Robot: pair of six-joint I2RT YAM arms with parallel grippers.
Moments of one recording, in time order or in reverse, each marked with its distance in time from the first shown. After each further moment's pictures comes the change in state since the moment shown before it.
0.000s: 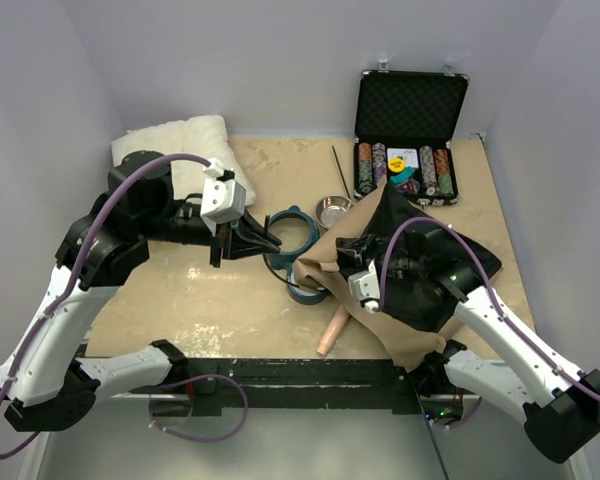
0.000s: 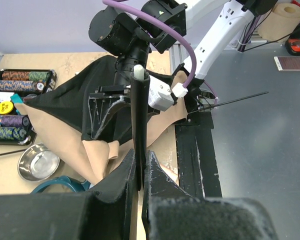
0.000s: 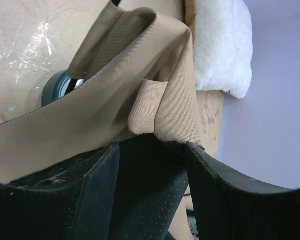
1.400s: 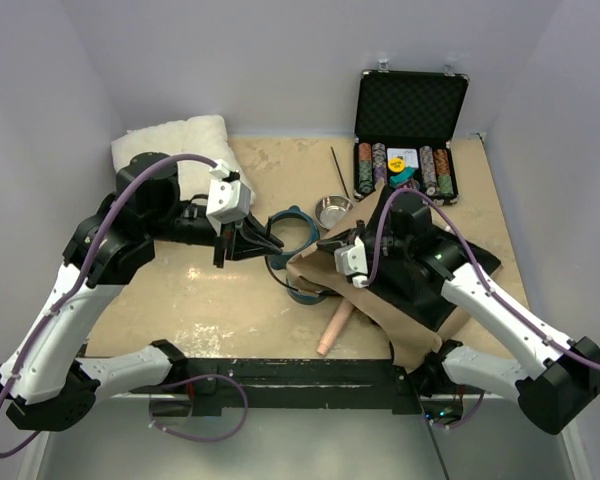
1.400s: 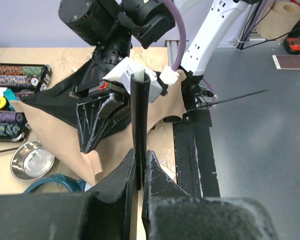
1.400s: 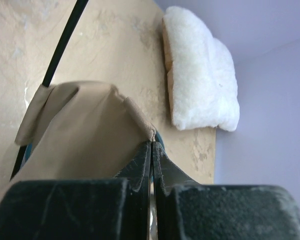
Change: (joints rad) left arm 0.000 0.000 -0.040 0.021 0.008 -0.007; right arm 0.064 0.160 0.148 0.130 -0.085 0.182
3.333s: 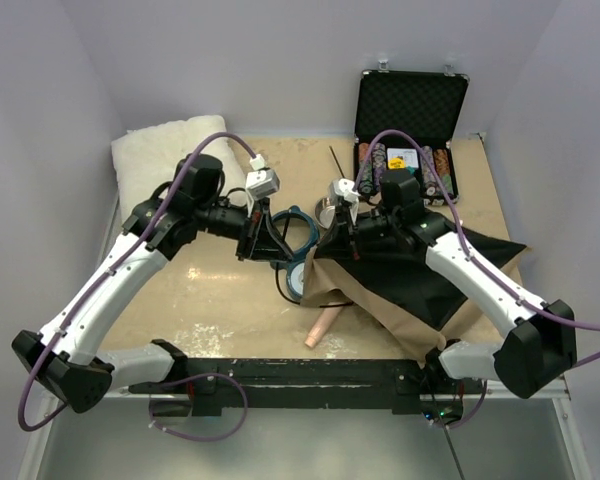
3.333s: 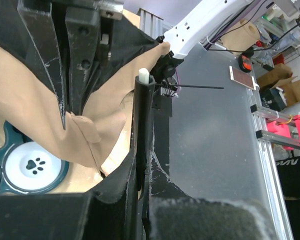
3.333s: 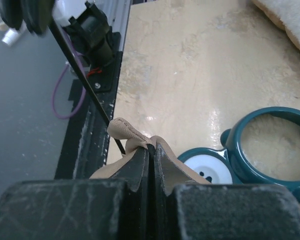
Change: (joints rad) left arm 0.098 0.124 -0.218 0.071 0.165 -0.198; right arm -0.090 0.222 0.174 -0.053 -0.264 0.888
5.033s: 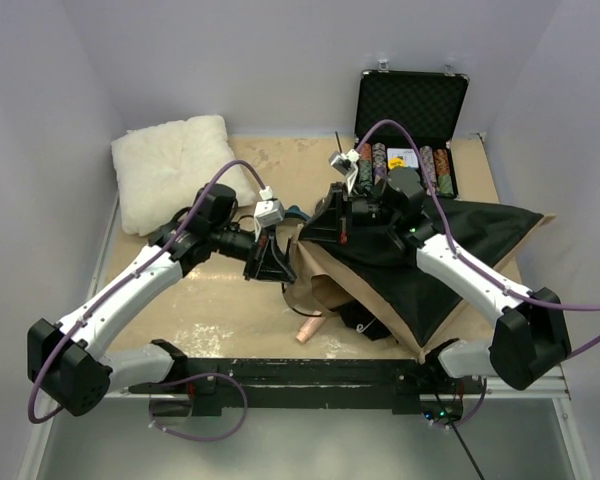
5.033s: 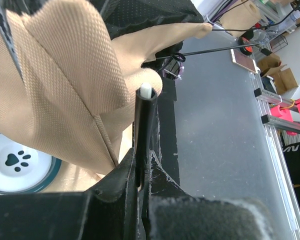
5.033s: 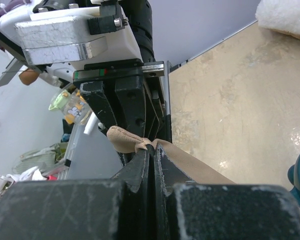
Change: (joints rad) left arm -0.003 -0.010 -0.365 0.224 0.069 0.042; right arm 0.027 0.046 -0.074 0.705 0.043 0.978
